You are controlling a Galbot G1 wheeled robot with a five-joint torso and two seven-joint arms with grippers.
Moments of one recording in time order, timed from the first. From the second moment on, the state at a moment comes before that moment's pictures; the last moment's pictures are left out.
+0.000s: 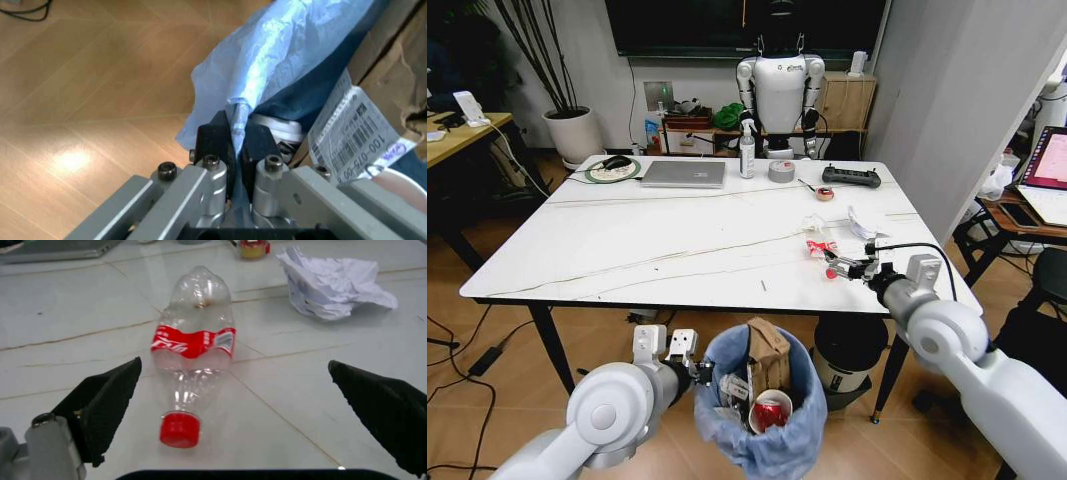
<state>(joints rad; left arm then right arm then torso) 1.11 -0.85 -0.04 -2.32 -1.61 0.74 -1.02 -0.91 0.84 0.19 1.91 1.00 -0.49 0.44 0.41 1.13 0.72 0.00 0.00</state>
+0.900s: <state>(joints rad) 1.09 -0.86 -0.03 -2.30 -1.61 0.74 -1.02 -0.87 0.90 0.13 1.95 1.16 -0.52 0.60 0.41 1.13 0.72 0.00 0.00</state>
